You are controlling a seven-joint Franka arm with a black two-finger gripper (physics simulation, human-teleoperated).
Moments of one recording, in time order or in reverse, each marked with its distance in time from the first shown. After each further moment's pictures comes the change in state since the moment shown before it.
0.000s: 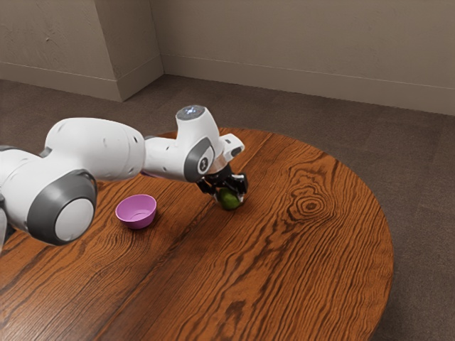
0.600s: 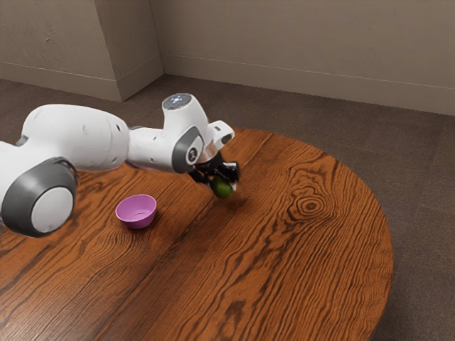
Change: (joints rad) arm -0.001 -0.138 0.008 -0.126 0.014 0.043 -0.022
